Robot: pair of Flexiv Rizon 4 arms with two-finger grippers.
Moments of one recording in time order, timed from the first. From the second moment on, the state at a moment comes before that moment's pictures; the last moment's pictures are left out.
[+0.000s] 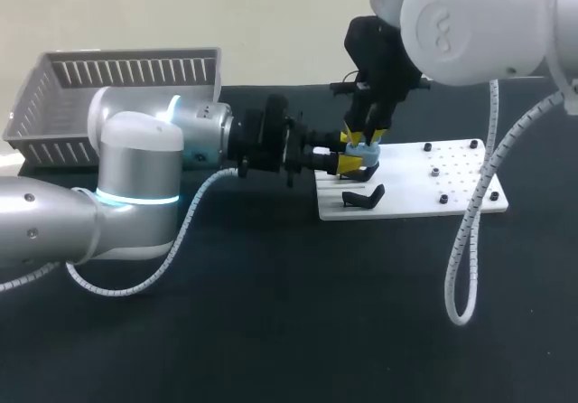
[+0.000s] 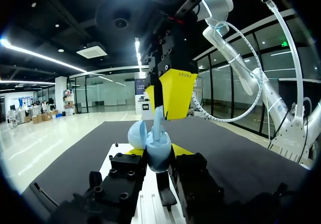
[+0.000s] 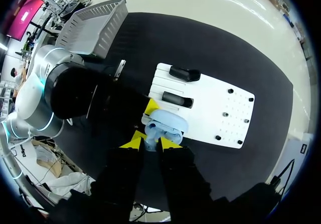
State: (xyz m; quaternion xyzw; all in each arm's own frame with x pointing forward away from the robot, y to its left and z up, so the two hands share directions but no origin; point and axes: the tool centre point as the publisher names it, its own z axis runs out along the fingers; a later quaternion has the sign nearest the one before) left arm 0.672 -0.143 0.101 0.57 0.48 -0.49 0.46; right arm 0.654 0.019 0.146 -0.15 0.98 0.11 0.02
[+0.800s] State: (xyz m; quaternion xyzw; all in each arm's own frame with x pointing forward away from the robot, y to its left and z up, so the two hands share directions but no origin) left arm 0.673 -0.143 0.100 0.57 0.48 -0.49 0.46; right arm 0.658 0.023 0.138 -0.15 0.98 0.11 0.01
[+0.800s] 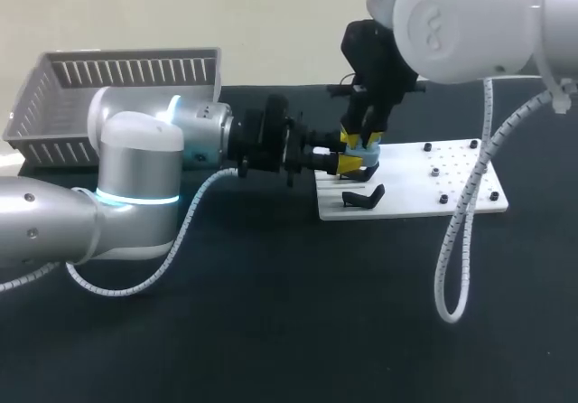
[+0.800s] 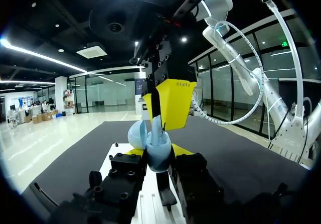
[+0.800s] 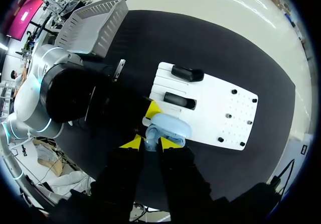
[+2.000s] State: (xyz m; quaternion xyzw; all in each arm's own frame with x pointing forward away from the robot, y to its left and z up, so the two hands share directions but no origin) left arm 0.672 -0.143 0.101 0.57 0.48 -0.49 0.46; right arm 0.658 0.010 0.152 -0.12 0.99 0.11 0.01
